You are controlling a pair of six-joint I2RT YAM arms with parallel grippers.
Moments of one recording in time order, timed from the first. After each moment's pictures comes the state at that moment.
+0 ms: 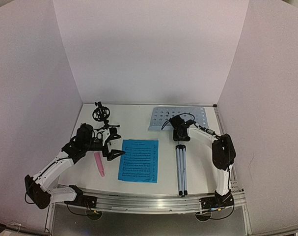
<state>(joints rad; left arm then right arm) -0.56 1.11 0.94 -0.28 0.71 0.26 0.56 2.06 1.62 -0.81 0.35 0.59</state>
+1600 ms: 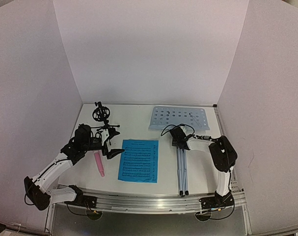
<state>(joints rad) -0.56 1.09 0.92 -0.22 0.64 0.35 0.60 2.01 1.24 -0.25 0.47 0.60</state>
